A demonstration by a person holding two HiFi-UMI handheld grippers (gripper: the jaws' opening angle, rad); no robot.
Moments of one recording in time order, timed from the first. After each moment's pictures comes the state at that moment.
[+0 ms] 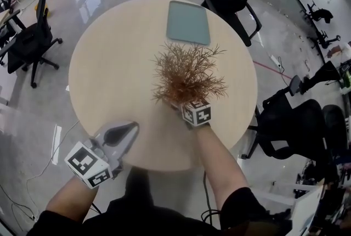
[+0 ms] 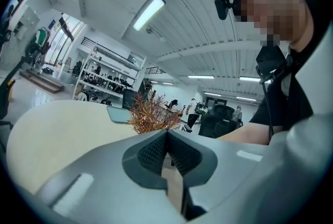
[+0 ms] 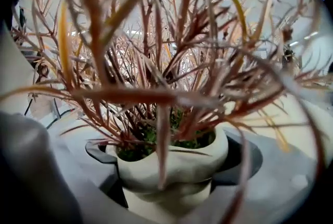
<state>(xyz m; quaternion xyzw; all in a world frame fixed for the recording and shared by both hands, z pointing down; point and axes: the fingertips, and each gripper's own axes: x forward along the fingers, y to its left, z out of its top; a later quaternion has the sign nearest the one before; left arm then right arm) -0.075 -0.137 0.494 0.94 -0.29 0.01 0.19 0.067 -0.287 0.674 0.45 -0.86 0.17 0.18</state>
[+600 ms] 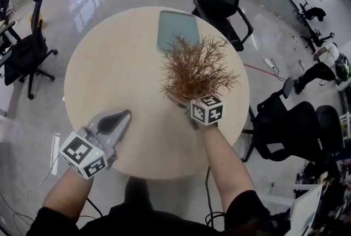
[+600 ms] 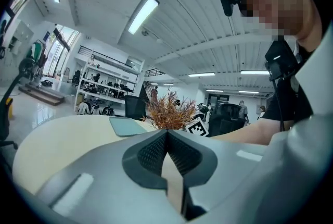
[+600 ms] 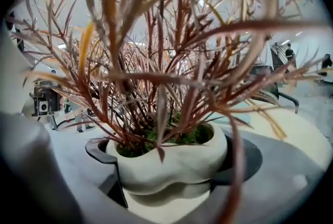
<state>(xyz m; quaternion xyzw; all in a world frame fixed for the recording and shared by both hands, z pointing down) -0.067 -0.196 0.463 0.94 -0.31 0.02 0.15 0.111 -0.311 0.593 0.46 -0.86 0.17 0.14</state>
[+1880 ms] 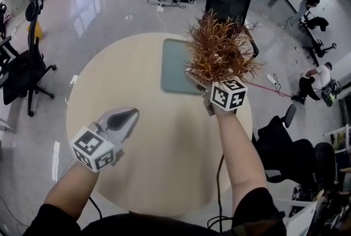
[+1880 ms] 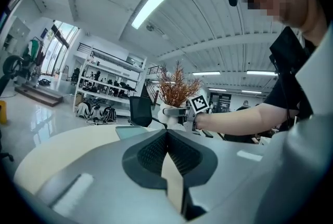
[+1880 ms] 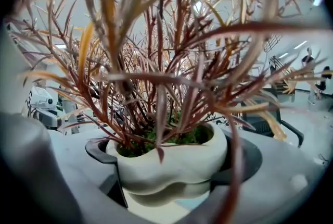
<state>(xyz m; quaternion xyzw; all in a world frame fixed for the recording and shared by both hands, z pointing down) -0.047 -0.385 0.458 0.94 -0.30 0.03 0.15 0.163 -0.533 0.468 0.49 -0.86 0.12 0.10</state>
